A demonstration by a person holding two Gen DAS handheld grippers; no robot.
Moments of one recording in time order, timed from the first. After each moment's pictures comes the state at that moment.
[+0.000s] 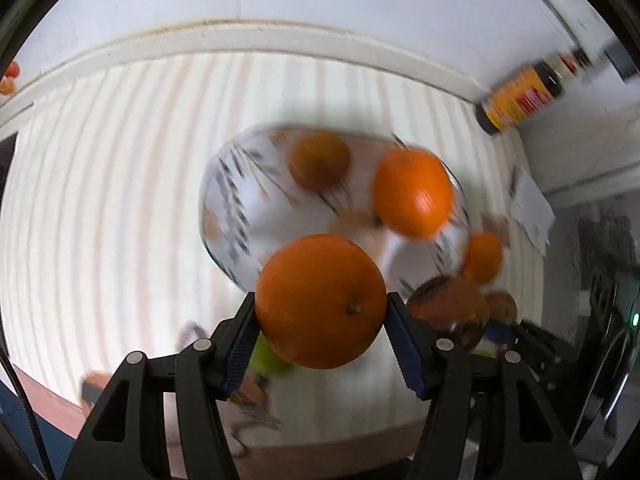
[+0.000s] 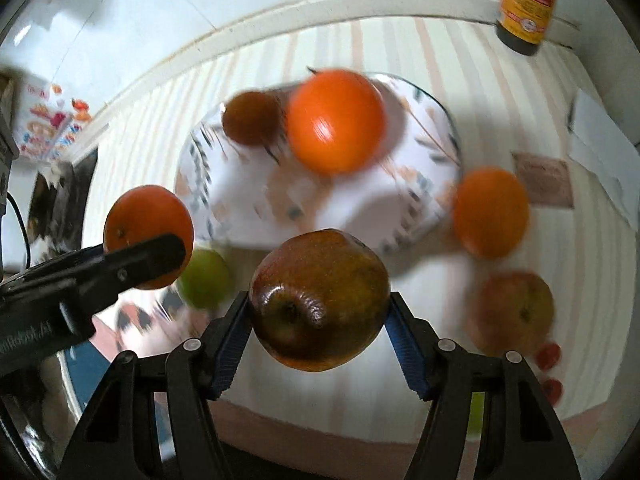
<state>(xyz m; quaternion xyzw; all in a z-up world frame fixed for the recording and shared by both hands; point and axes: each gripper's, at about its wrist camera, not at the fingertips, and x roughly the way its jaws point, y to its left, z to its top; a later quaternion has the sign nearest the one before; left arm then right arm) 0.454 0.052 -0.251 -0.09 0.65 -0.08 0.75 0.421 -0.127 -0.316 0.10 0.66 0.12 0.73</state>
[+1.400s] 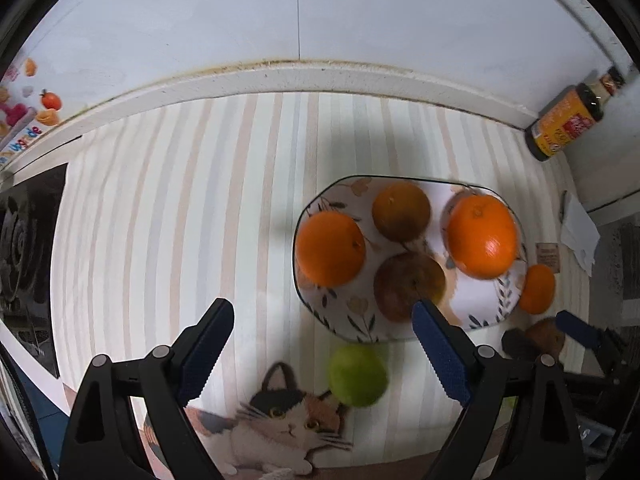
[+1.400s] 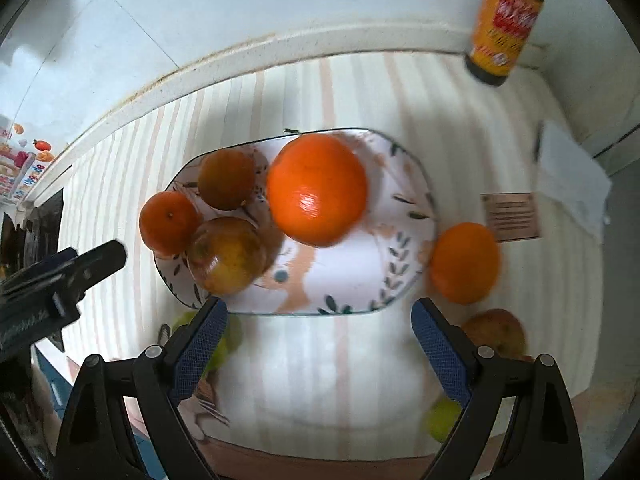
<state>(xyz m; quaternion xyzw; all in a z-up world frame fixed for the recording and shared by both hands) 0.452 0.070 -0.242 -0.02 0.62 -0.02 0.78 0.444 -0.118 -0.289 0.08 0.65 0.02 0.76</state>
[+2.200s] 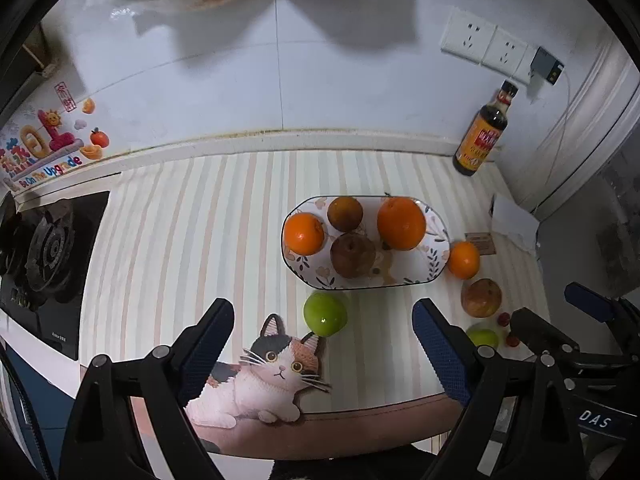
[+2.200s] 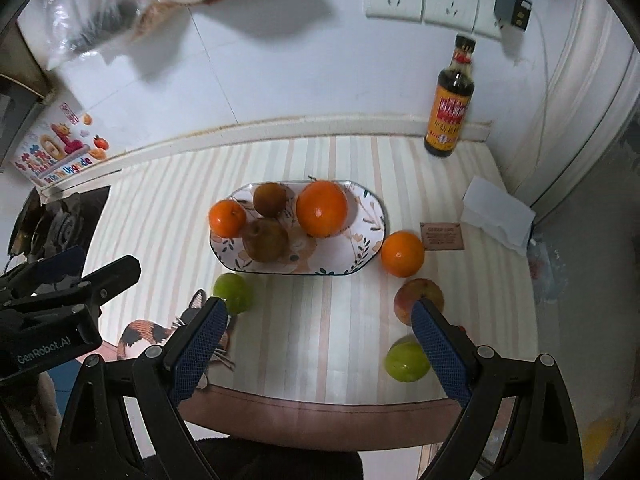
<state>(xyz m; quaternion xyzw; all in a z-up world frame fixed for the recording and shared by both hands) 0.330 0.055 -0.130 -0.02 0.52 -0.04 0.85 0.320 -0.124 -0.141 0.03 0.53 0.04 0.84</state>
